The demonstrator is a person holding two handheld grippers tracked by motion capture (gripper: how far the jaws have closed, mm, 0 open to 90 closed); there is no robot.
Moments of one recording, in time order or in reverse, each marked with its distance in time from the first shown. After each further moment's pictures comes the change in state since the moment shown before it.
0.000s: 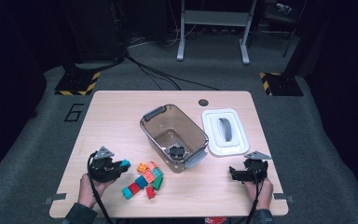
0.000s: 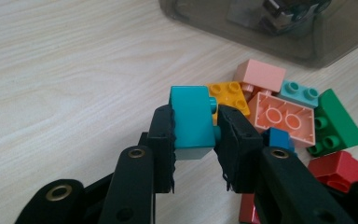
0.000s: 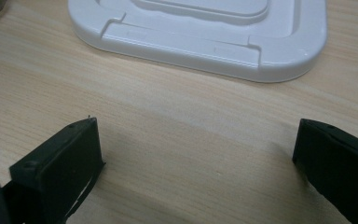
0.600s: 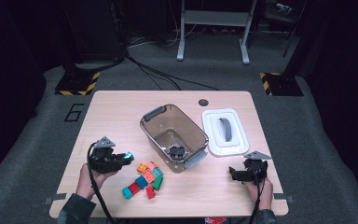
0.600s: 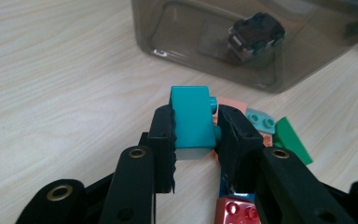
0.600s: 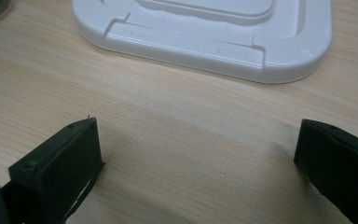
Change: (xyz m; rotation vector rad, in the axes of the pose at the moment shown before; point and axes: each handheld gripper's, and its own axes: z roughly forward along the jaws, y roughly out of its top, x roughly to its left) left arm -0.004 0.039 -0.014 0.007 -0.085 0.039; right arm 0.000 0.000 0.000 0.002 0.011 -0.008
